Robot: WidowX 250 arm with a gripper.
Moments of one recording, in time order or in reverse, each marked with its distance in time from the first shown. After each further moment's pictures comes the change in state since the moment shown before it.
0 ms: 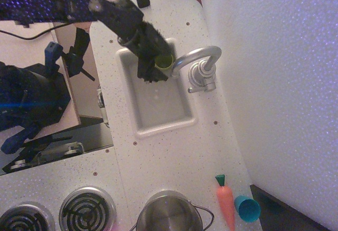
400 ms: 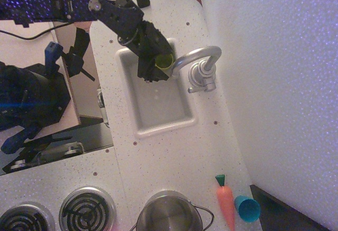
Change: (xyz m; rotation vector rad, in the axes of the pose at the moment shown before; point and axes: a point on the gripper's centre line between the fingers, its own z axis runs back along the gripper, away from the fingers) arm 0.008 0.002 0.020 0.063 -0.083 -0.057
